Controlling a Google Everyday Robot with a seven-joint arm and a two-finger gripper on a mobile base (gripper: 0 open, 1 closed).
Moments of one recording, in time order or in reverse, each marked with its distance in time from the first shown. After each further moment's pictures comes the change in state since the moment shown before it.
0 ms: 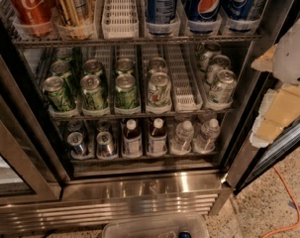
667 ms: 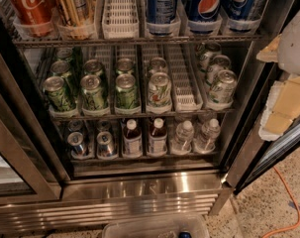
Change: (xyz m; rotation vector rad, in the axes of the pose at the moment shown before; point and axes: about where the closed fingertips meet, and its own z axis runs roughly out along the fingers) arm 0.006 -0.008 -0.015 0.026 0.066 -0.033
